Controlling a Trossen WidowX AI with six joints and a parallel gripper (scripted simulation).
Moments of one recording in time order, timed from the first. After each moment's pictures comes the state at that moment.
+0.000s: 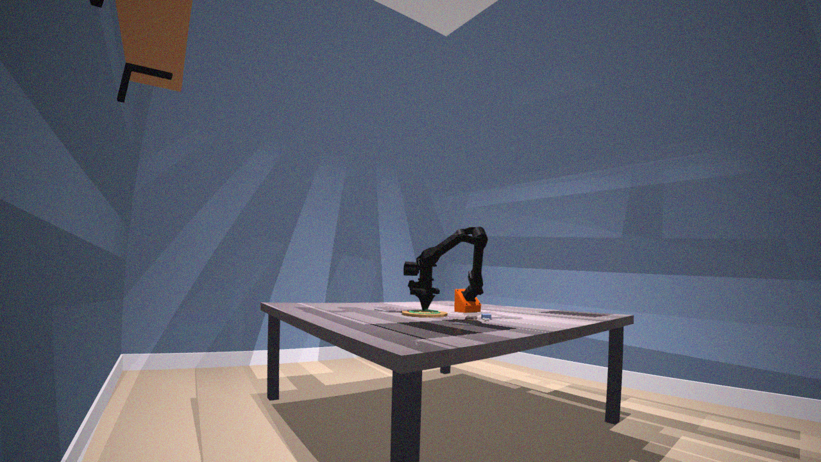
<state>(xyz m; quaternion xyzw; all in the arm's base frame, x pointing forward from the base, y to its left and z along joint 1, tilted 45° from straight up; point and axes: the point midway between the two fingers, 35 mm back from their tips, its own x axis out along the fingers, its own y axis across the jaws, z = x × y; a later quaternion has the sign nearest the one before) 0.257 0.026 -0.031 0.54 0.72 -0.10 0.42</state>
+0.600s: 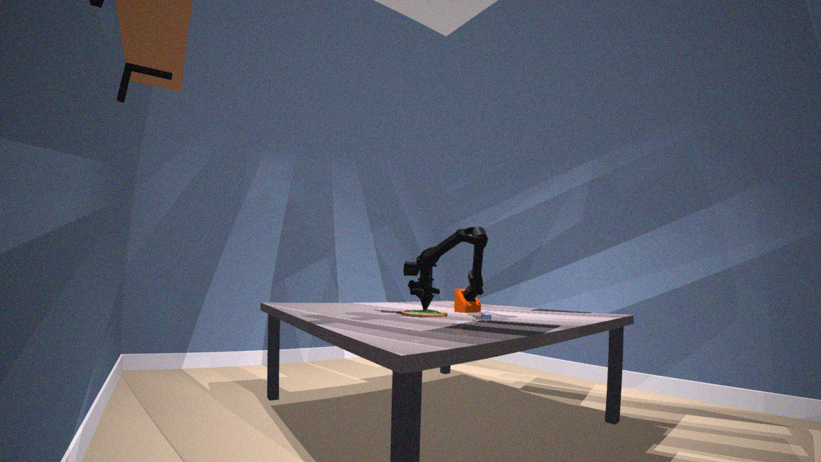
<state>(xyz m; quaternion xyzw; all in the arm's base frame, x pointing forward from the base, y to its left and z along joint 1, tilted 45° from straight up) 0.256 0.026 -0.032 0.54 0.72 -0.11 0.42</state>
